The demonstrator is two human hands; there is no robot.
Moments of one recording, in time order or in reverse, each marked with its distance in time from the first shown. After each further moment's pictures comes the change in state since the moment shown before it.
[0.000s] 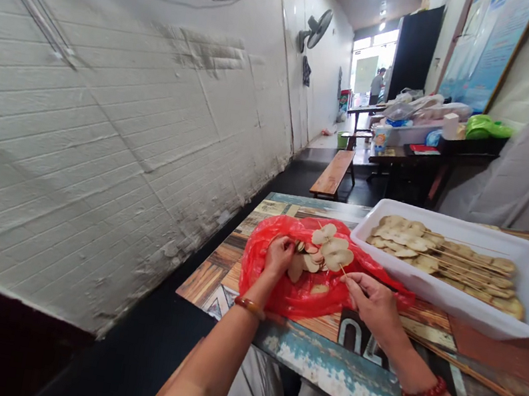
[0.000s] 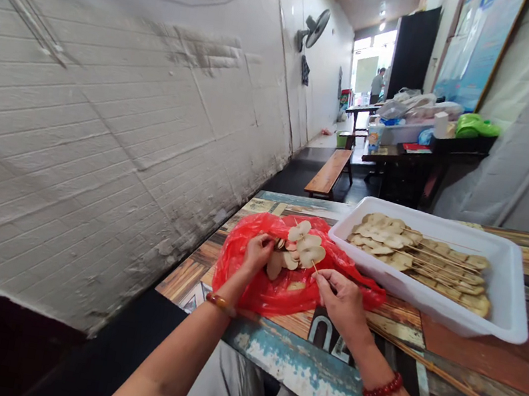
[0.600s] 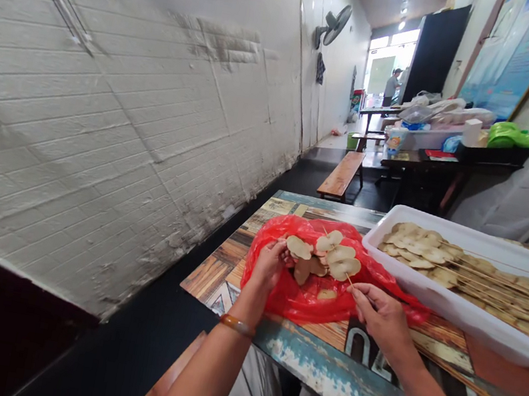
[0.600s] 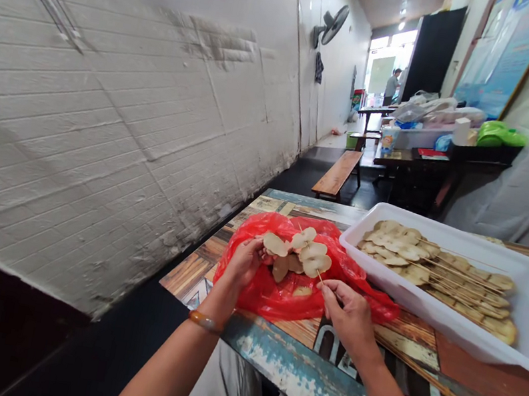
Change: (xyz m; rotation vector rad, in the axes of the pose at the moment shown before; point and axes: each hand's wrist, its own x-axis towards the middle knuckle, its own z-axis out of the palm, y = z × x) left_hand -0.028 0.028 -0.027 -0.647 -0.027 -0.283; right_hand -0.003 0.009 0.007 0.027 -0.048 0.028
